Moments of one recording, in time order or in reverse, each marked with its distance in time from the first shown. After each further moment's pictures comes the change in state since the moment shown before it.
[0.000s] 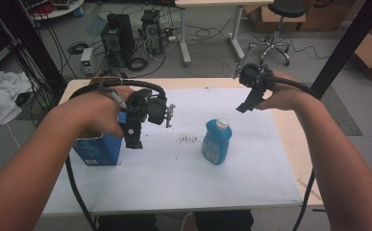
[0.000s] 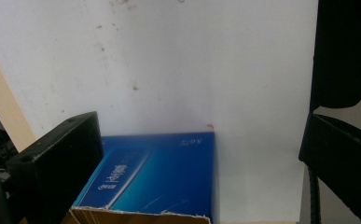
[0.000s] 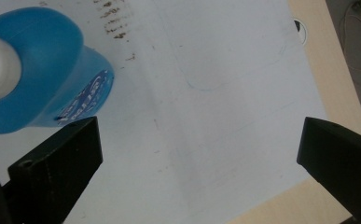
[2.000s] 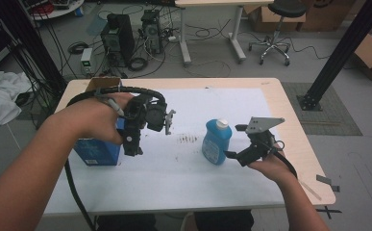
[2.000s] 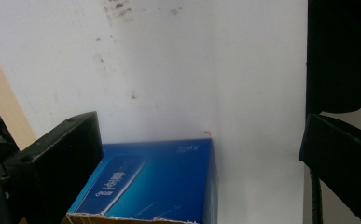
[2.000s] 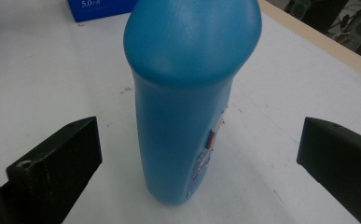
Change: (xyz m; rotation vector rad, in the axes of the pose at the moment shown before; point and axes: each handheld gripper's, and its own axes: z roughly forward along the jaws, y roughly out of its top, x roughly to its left) left arm -0.016 0.000 -0.003 -0.033 0.035 0.030; right arm 0.120 -0.093 0.082 -0.650 0.015 0.184
